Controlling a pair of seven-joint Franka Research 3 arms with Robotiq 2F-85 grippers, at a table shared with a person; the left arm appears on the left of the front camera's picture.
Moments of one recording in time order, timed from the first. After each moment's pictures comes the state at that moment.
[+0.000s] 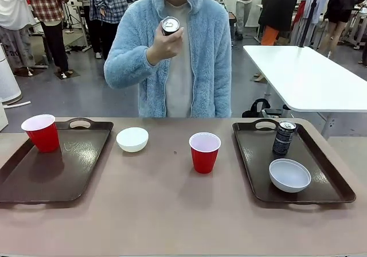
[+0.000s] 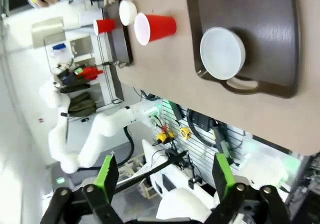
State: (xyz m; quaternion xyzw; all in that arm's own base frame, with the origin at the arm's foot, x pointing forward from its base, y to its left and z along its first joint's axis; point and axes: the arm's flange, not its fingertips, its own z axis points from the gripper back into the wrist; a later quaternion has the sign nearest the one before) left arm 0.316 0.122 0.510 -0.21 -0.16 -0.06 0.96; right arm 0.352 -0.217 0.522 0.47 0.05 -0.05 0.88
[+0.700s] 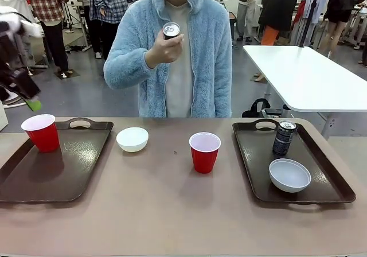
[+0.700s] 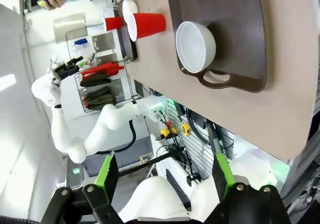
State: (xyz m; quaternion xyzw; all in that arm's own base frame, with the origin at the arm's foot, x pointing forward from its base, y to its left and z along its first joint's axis) left arm 0.351 -0.068 0.566 0.02 -0.13 -0.20 0.97; right arm 0.333 -0.294 0.435 0.53 0.05 -0.04 0.84
